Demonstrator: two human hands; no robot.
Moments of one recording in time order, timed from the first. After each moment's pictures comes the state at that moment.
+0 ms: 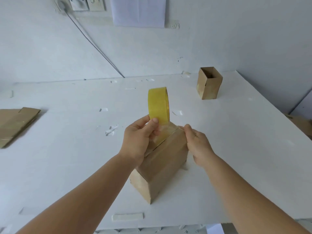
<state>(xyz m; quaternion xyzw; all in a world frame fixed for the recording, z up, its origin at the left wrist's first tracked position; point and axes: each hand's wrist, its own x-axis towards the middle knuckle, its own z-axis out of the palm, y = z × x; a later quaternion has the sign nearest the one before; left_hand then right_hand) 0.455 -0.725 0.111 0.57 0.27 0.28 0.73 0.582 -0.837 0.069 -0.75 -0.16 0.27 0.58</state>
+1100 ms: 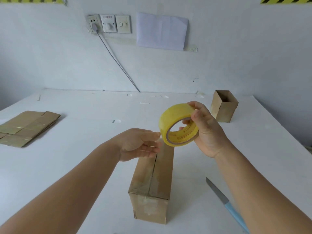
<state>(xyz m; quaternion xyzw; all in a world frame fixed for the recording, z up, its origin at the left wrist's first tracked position) 0.446 -0.663 0.153 0.60 0.31 0.01 0.74 0.612 -0.800 0.152 -0.49 -0.38 0.34 0.71</state>
